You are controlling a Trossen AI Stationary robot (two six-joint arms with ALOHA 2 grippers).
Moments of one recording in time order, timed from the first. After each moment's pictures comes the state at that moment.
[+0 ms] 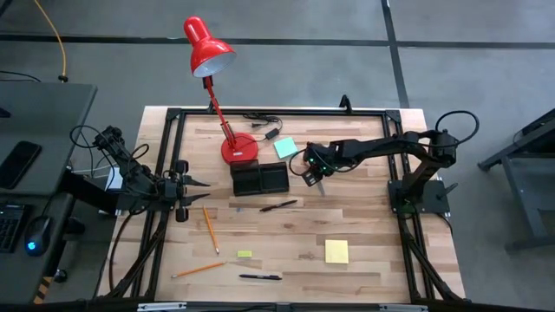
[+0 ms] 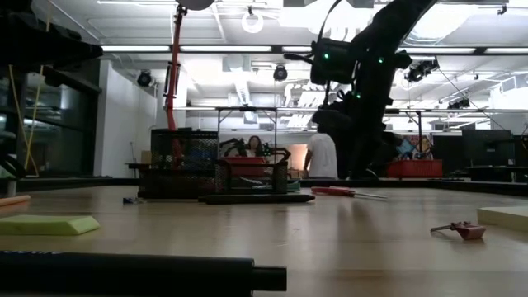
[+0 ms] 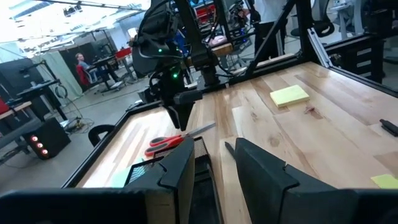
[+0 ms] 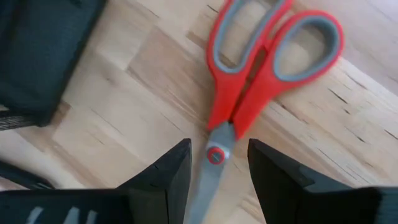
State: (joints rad) left arm -0.67 0.05 0.09 -0.13 -0.85 0.26; right arm -0.20 1.68 0.97 -0.53 0.08 0.71
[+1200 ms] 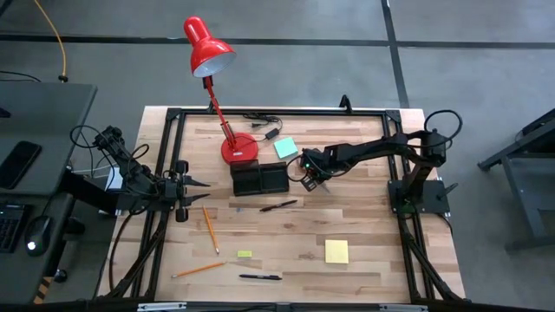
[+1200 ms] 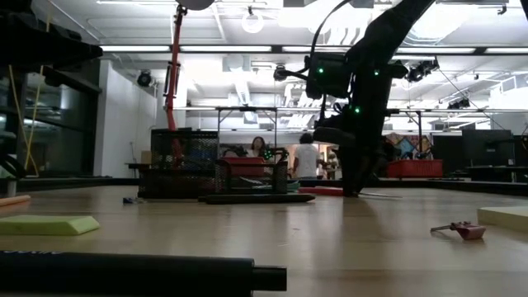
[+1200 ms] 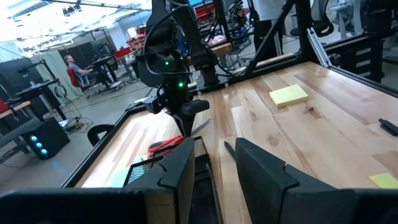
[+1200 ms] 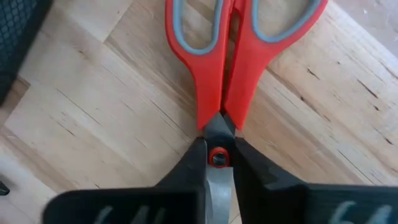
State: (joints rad) left arm -0.67 0.05 0.09 -0.13 -0.85 0.26; right arm -0.19 1.79 0.97 -0.53 0.09 0.67
